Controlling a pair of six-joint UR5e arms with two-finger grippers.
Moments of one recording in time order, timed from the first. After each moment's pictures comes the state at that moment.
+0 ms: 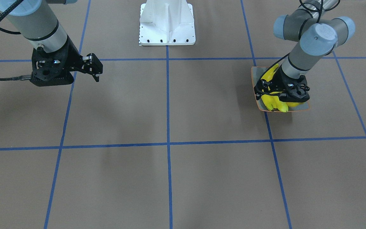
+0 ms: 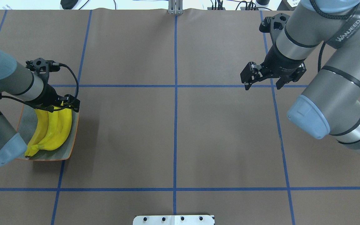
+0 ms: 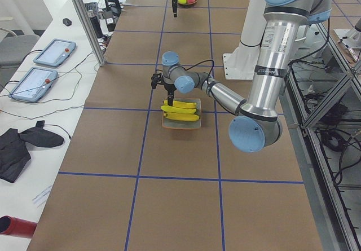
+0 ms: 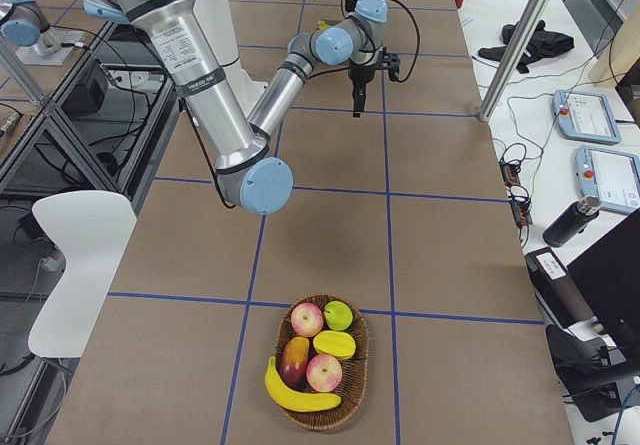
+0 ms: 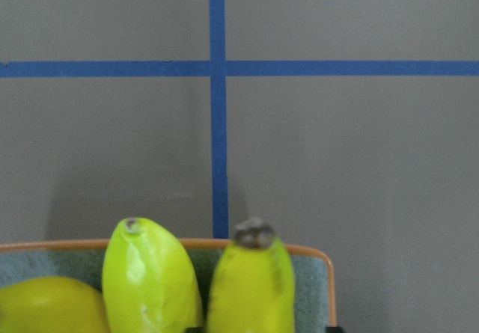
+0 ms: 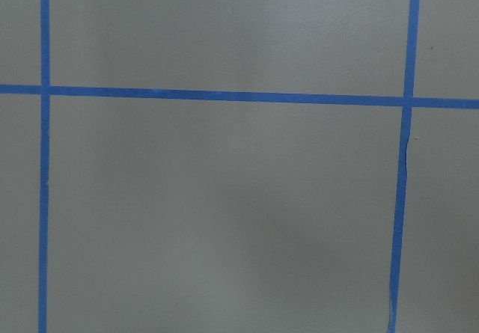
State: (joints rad) left arm -0.80 -1.78 -1.82 -1.84 -2.10 -0.97; right arm 0.87 -1.04 2.00 -1.96 2.18 0.83
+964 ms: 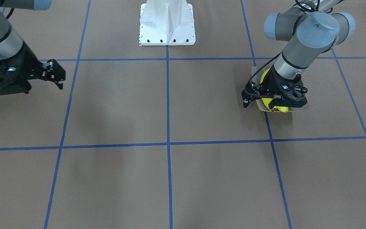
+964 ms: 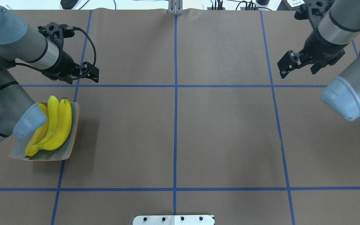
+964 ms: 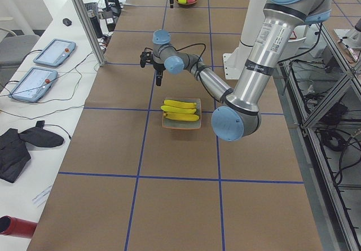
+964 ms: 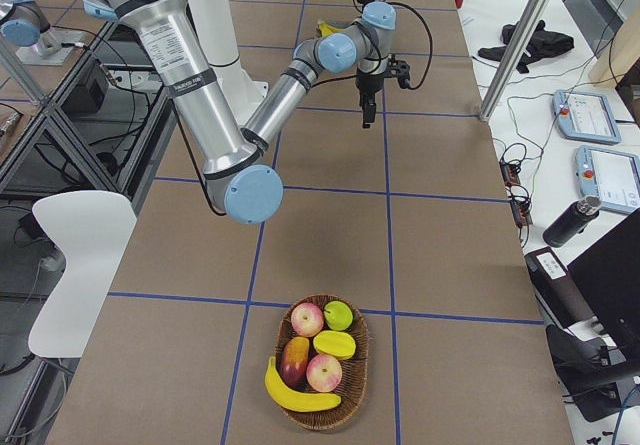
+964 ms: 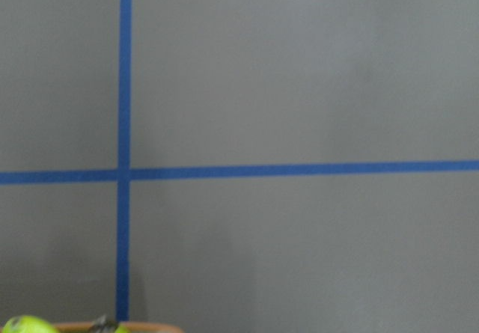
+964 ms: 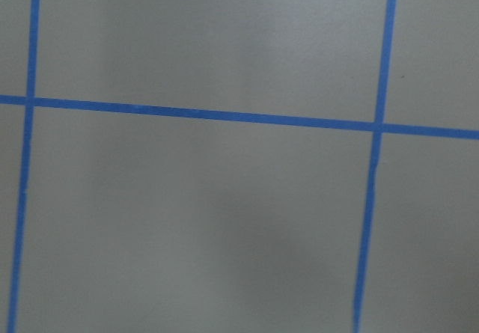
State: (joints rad) left arm -0.87 -2.00 -1.77 -1.78 -2.11 -1.02; right arm 1.05 -1.18 2.01 -1.97 2.19 0.52
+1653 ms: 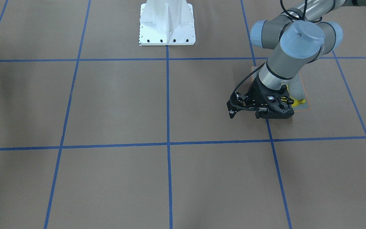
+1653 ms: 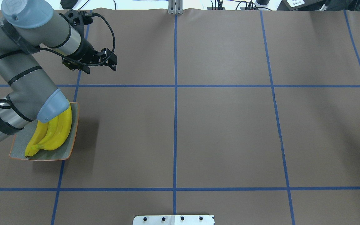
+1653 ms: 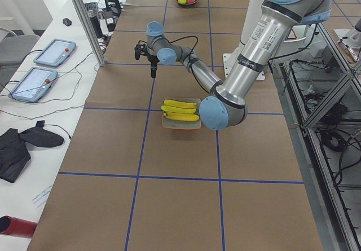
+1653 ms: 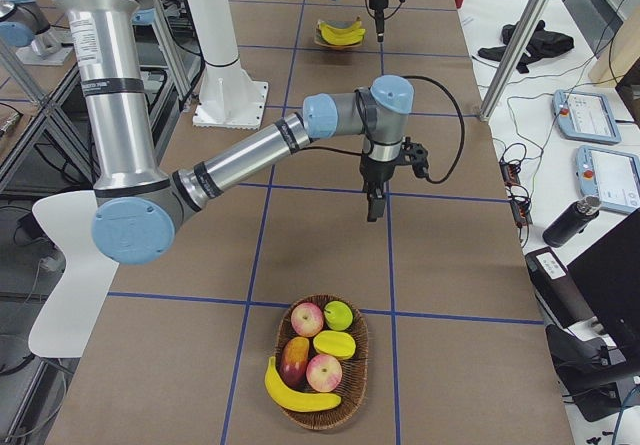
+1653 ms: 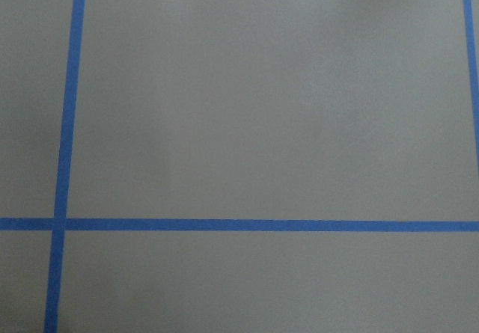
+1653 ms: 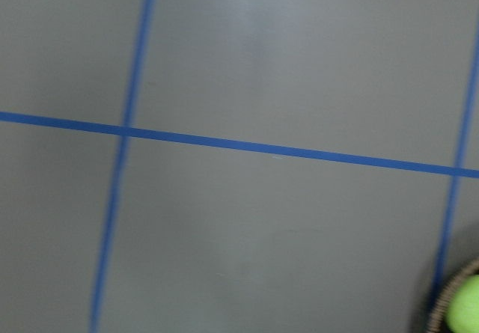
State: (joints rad) left arm -0.87 -2.13 -1.68 -1.77 -2.10 -1.07; right arm 1.47 -1.52 1.89 -1.97 2.20 0.06
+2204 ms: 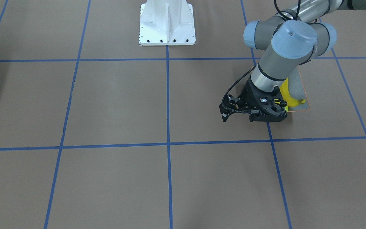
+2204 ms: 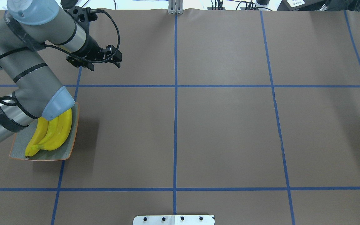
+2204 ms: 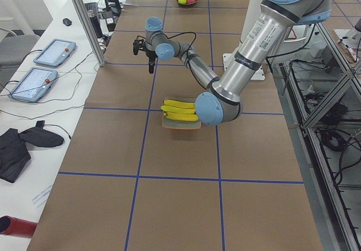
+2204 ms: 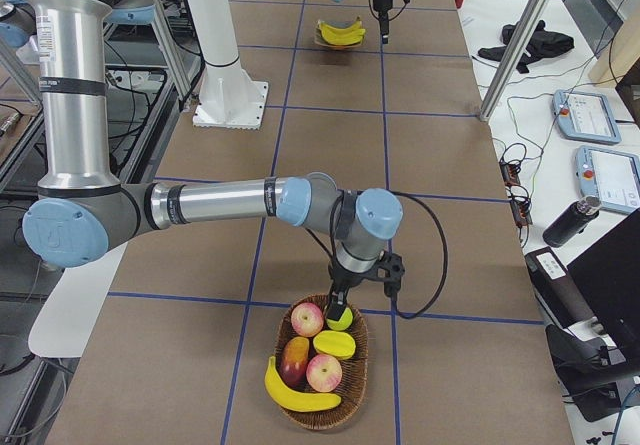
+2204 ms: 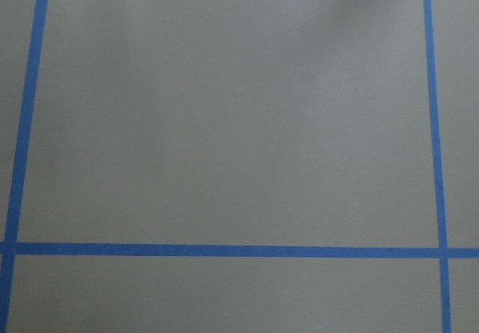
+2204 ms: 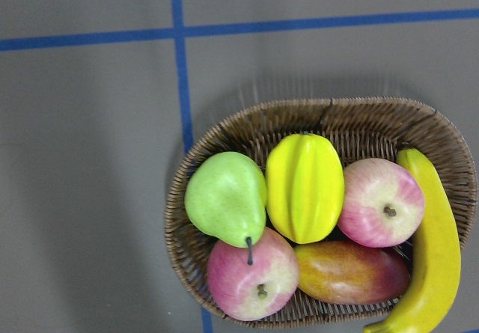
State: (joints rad) left arm -0.86 -2.18 -1.65 -1.77 -2.08 -1.08; right arm 1.60 -1.59 1.60 -1.96 2.22 -0.08
